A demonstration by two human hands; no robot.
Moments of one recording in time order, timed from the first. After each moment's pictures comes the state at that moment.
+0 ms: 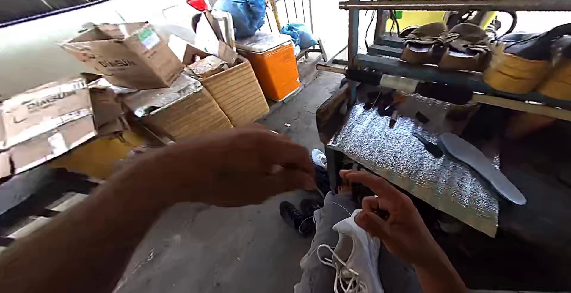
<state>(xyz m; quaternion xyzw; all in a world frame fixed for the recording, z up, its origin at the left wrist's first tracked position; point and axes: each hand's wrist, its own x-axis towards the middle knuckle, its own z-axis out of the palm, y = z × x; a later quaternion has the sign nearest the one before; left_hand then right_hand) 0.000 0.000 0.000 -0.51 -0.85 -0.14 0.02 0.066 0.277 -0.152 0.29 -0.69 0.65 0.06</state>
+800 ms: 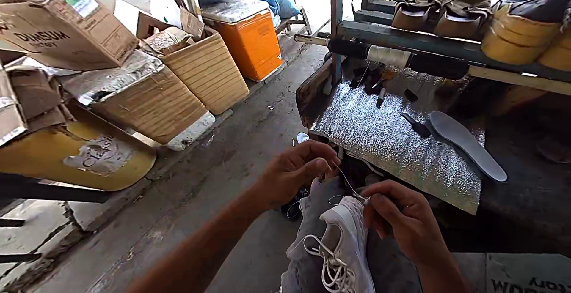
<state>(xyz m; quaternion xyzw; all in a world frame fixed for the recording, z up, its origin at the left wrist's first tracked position) -0.035 0.068 -0.163 -0.37 -0.65 -0.64 -0.16 0.082 0.310 -0.182 0.16 -0.65 0.74 0.05</state>
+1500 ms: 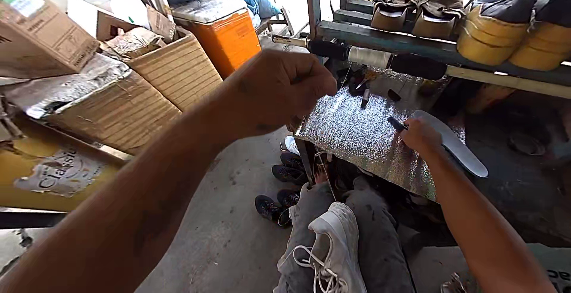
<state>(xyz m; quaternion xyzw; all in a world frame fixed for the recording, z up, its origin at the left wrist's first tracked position) -0.059 0.144 -0.071 -0.17 -0.86 -0.47 0.12 -0.104 0.483 -0.228 -0.25 -0.96 0.12 -0.03</state>
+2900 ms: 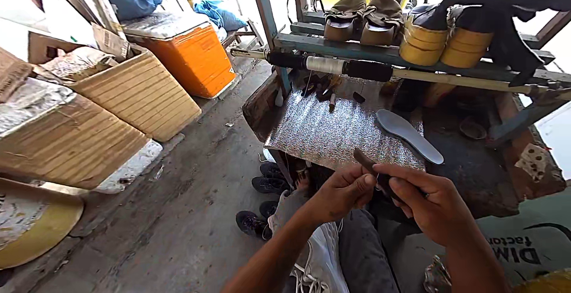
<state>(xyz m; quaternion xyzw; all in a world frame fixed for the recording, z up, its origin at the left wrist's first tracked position) -0.016 0.242 -0.205 -0.44 -0.37 -0.74 -0.35 0.102 0.411 -0.148 0.09 -0.82 0.53 0.18</state>
